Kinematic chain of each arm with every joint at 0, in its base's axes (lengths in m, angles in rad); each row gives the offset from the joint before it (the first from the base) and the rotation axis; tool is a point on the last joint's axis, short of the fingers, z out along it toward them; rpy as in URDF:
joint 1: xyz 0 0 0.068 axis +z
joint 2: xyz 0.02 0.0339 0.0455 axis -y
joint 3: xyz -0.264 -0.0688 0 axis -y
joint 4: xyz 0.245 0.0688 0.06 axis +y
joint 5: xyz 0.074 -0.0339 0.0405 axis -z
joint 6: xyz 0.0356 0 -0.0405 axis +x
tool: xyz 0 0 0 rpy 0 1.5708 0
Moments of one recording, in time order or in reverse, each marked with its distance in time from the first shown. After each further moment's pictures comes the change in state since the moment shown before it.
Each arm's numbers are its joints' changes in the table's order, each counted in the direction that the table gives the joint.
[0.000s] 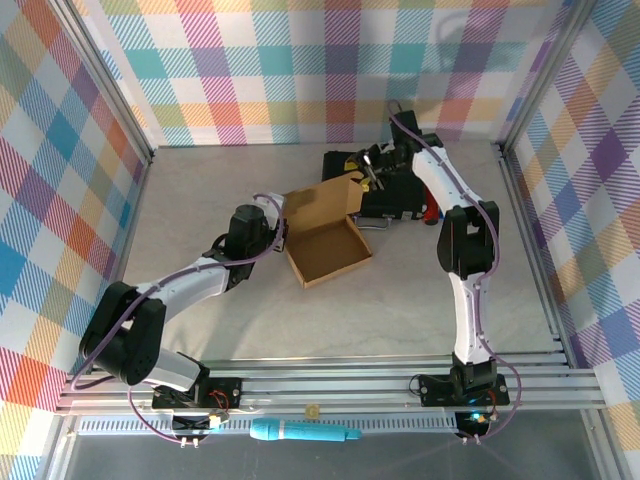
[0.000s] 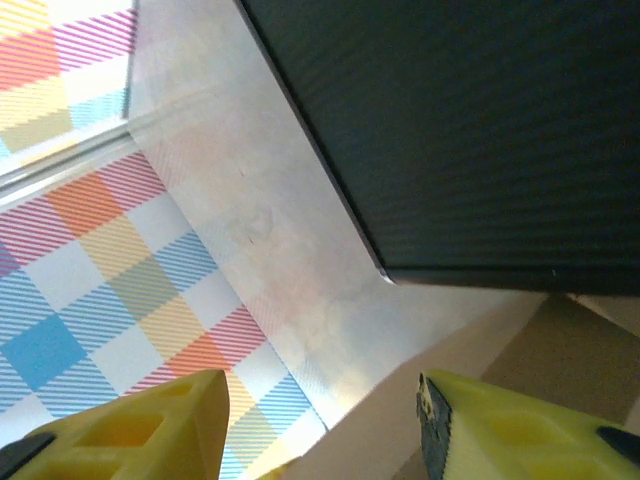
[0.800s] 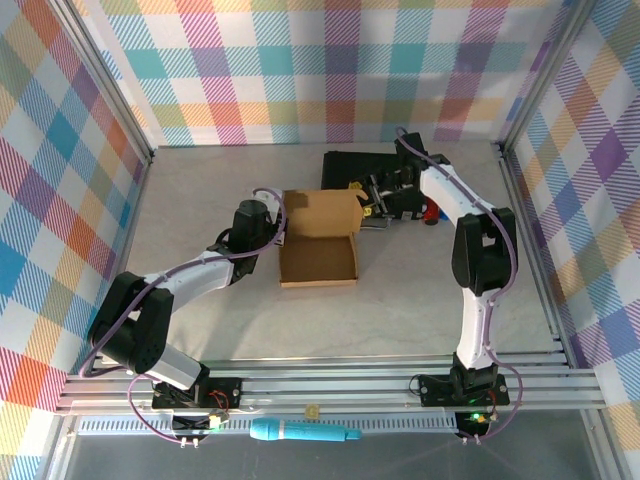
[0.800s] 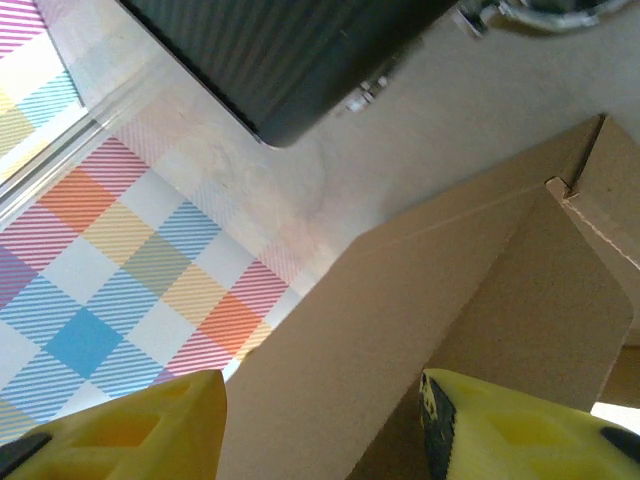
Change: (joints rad) left arm 0.001 -0.064 0.048 -0.009 -0.060 -0.044; right arm 0.011 0.218 -0.396 -0.092 -0.101 0.226
